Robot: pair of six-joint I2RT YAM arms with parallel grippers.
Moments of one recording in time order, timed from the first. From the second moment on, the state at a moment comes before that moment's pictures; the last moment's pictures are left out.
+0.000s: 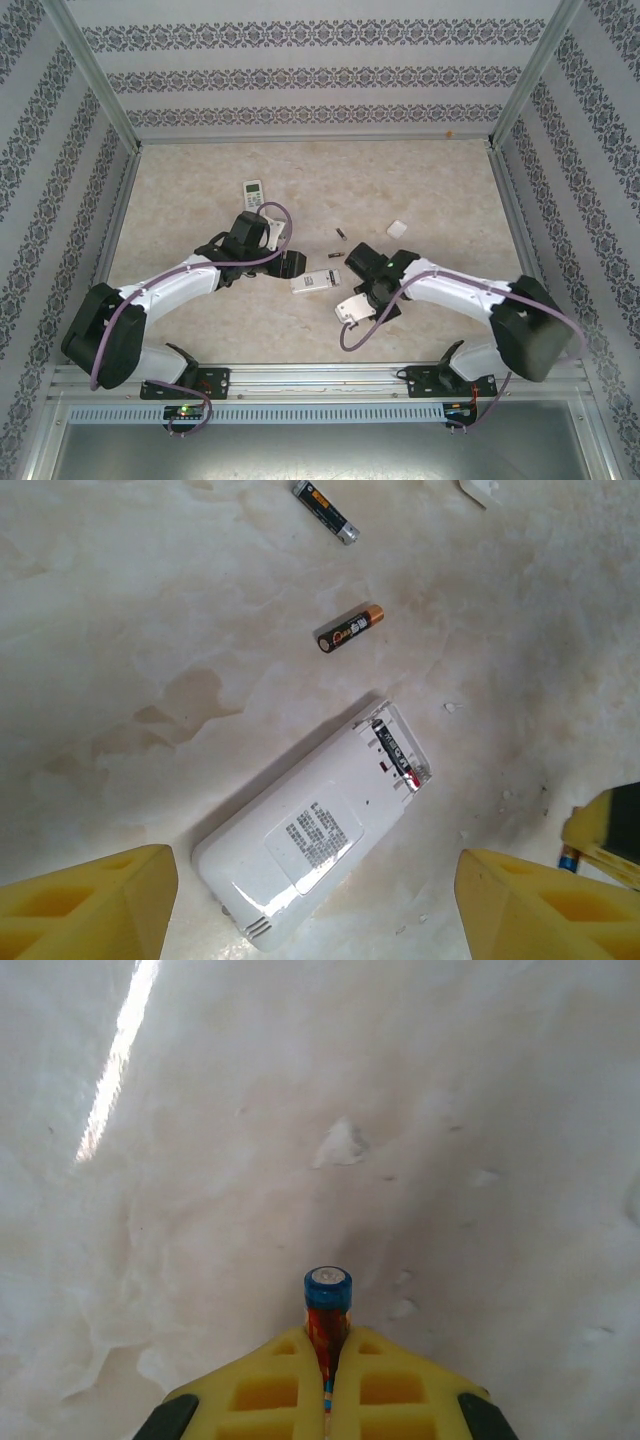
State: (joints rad) left arm -0.52 1.38 0.76 -0.20 0.36 -0.37; right arm 0.79 1.47 0.78 -0.80 -0.02 -1.27
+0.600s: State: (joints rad) left arm -0.52 1.38 0.76 -0.17 0.41 -0.37; right arm 0.92 1.44 0.90 -0.81 0.16 -0.90
